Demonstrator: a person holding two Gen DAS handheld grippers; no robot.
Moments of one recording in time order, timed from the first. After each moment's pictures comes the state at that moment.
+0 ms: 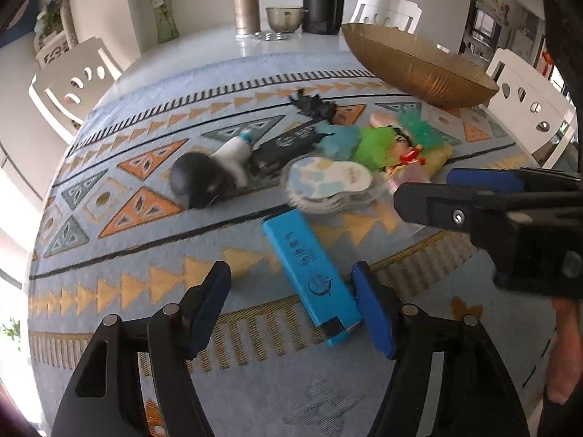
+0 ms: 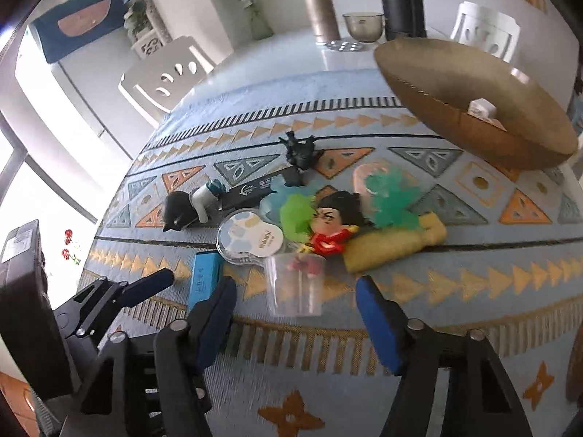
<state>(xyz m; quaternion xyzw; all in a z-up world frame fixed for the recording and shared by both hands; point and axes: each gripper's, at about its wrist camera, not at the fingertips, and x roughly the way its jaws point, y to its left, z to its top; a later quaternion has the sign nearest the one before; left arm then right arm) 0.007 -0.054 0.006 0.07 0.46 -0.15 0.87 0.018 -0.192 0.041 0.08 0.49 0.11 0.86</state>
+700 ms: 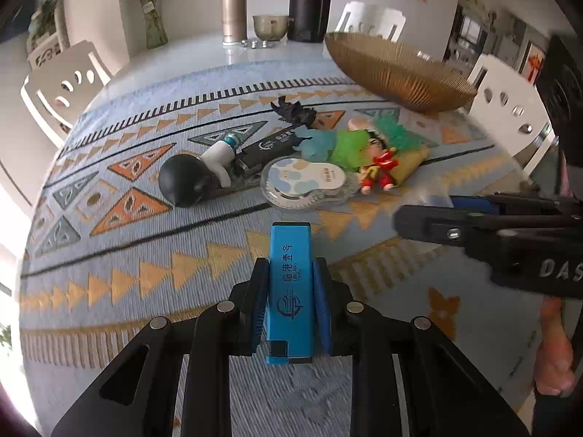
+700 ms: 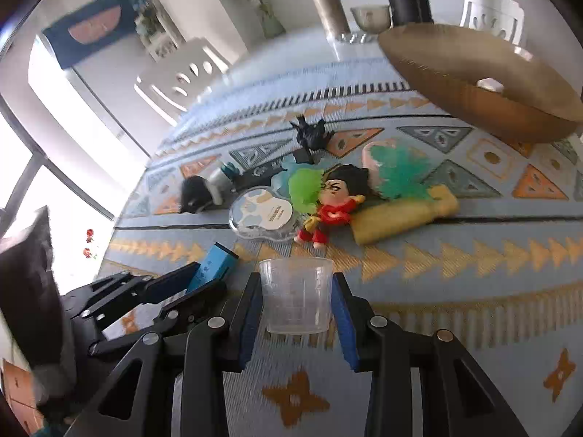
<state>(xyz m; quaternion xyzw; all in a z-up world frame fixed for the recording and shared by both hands) -0.007 -0.059 0.011 0.05 0.44 -0.19 0.87 -0.003 -0.214 0.033 0.12 0.47 0.15 0.86</state>
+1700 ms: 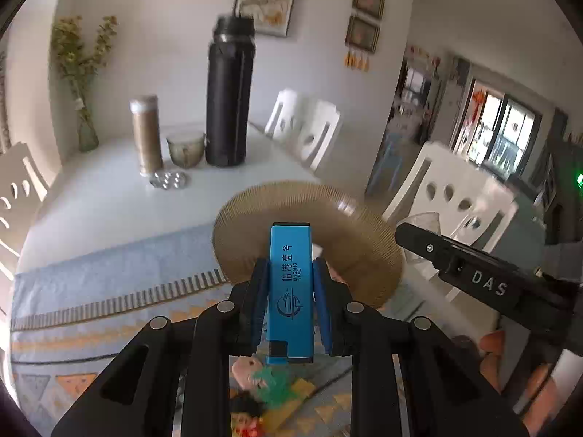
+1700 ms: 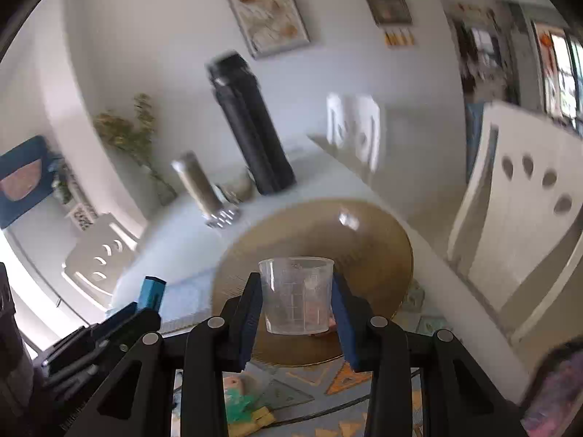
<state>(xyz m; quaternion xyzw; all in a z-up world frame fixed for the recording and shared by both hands) 0.115 -0.209 0.140 0.03 0.33 -0.29 0.90 0.051 -0.375 0.156 0.20 0.29 -0.09 0.93</state>
